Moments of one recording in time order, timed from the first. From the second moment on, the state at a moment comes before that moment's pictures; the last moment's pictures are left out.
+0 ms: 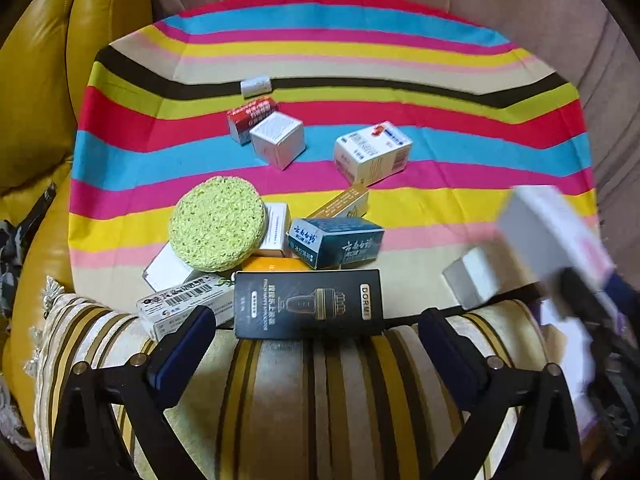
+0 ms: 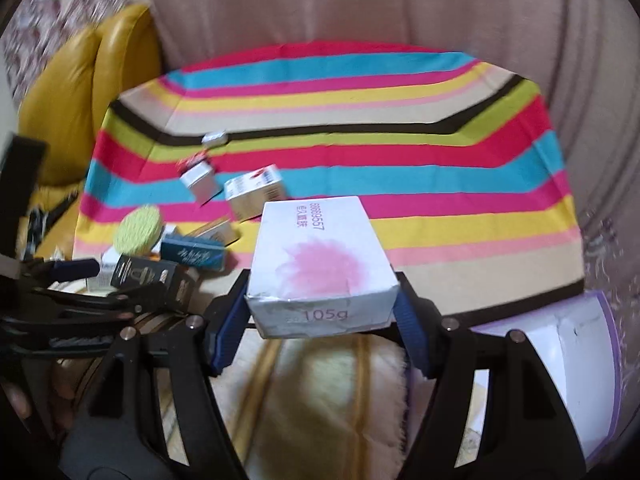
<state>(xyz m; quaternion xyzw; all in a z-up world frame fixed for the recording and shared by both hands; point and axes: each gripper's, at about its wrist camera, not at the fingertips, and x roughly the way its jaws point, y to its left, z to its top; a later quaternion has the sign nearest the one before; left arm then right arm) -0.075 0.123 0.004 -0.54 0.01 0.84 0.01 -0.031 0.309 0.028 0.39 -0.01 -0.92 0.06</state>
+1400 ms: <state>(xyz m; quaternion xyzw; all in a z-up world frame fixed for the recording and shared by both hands) 0.012 0.385 0.003 -0.51 0.23 0.73 0.39 0.079 0.536 -0.033 0.46 -0.11 -0.86 -0.20</state>
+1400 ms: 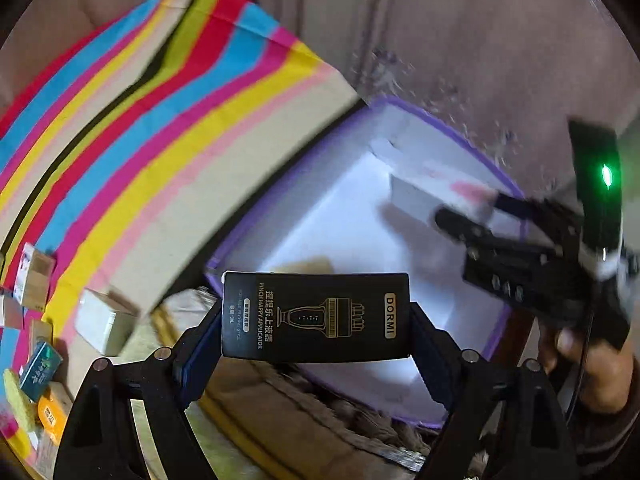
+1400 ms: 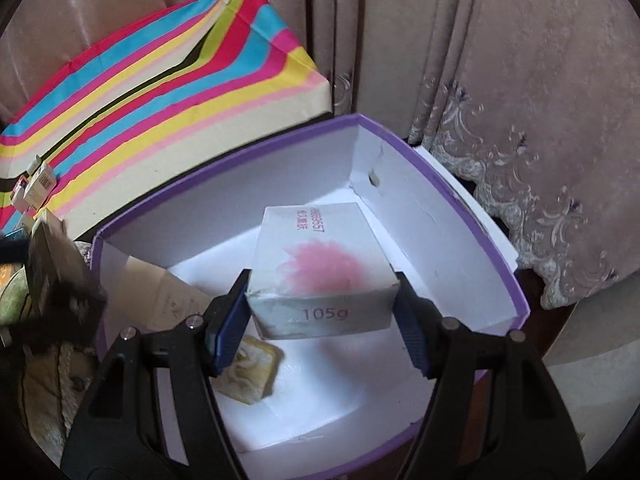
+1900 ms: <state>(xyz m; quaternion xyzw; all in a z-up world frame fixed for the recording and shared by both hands) 0.028 0.388 -0.009 -0.55 0.21 0.69 0.43 0.079 0.525 -0.045 0.49 -0.11 -0.85 -0.18</state>
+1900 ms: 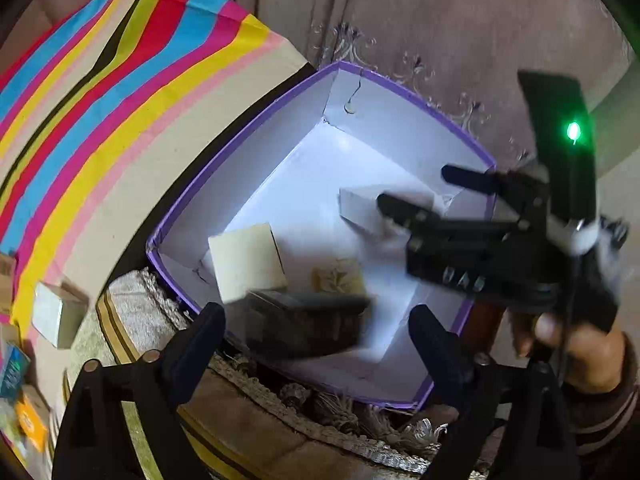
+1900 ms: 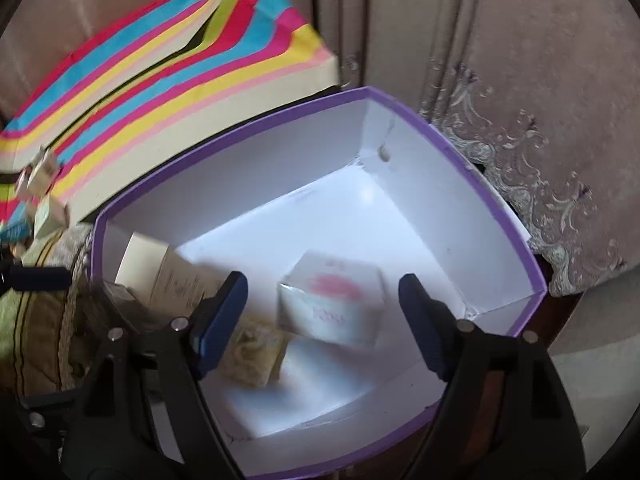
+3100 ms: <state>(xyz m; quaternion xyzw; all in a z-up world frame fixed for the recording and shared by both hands) -0.050 0.099 0.027 -0.52 -0.03 0.83 0.19 0.023 0.353 0.007 0.48 -0.06 -0.87 0.07</state>
